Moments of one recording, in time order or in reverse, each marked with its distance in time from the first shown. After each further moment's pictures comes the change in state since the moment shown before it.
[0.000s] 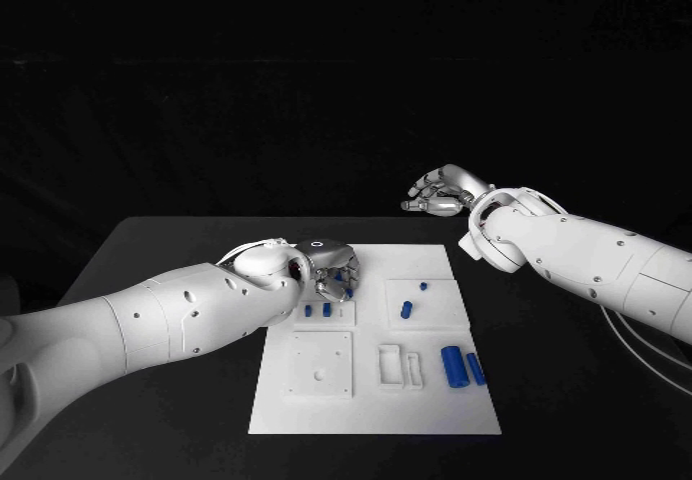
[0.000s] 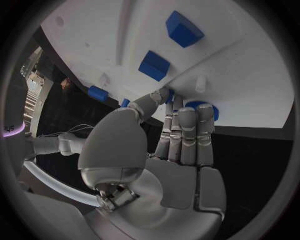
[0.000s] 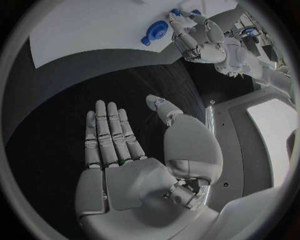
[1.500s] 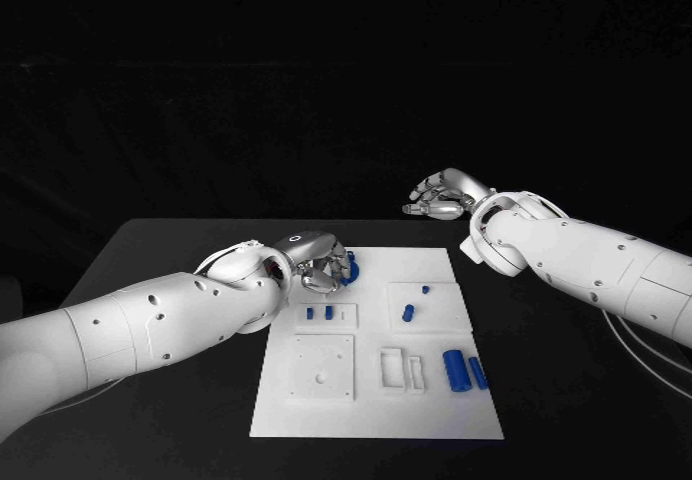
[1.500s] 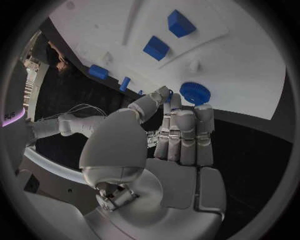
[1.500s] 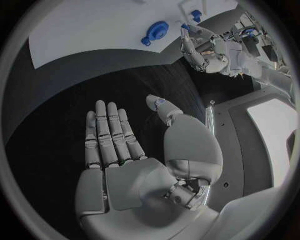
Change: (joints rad) left arm -0.015 -0.112 0.045 0.110 0.115 -0.139 0.003; left_hand -0.002 0.063 0.013 -0.013 0.015 0.089 -0.032 0.026 0.022 0.110 -0.038 0.014 0.012 0.048 -0.040 0.014 -0.004 0.000 0.036 -0.022 0.029 0.000; right arm -0.002 0.000 0.000 -0.003 0.000 0.000 0.001; right_hand 0.000 0.000 -0.003 0.003 0.004 0.000 0.000 0.000 0.000 0.000 0.000 0.000 -0.002 0.000 0.000 0.000 -0.001 0.000 0.000 0.000 -0.004 0.003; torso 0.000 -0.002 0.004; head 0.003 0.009
